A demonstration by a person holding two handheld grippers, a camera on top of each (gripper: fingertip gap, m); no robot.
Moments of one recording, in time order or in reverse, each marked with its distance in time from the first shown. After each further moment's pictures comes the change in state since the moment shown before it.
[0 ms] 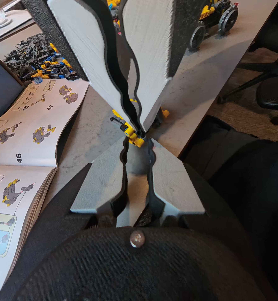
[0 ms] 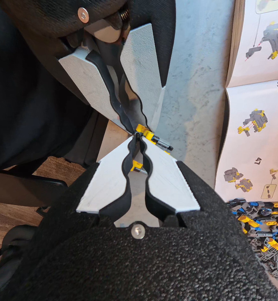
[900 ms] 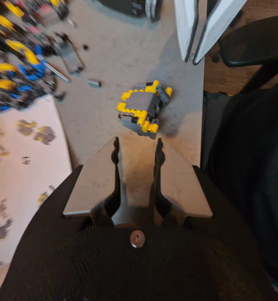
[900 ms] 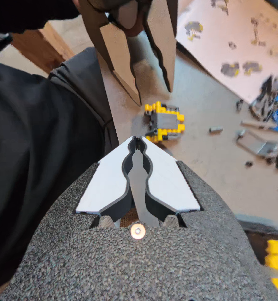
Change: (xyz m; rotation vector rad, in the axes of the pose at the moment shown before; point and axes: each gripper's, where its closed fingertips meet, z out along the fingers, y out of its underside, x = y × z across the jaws) left arm -0.009 -0.010 0.028 -0.235 0.454 0.216; right arm -0.034 0.061 -0.042 0.543 0.194 0.615
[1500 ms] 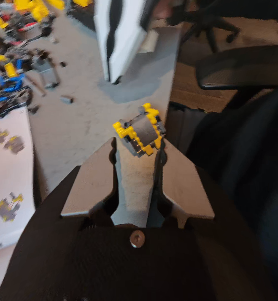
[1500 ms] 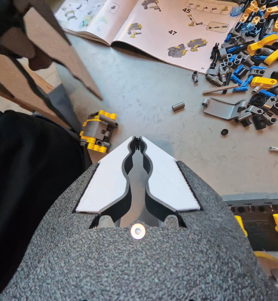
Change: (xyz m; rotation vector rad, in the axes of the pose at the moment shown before) left arm 0.049 -0.029 0.000 0.023 -0.046 -0.070; right arm 0.055 0.033 0.004 0.206 0.077 0.216
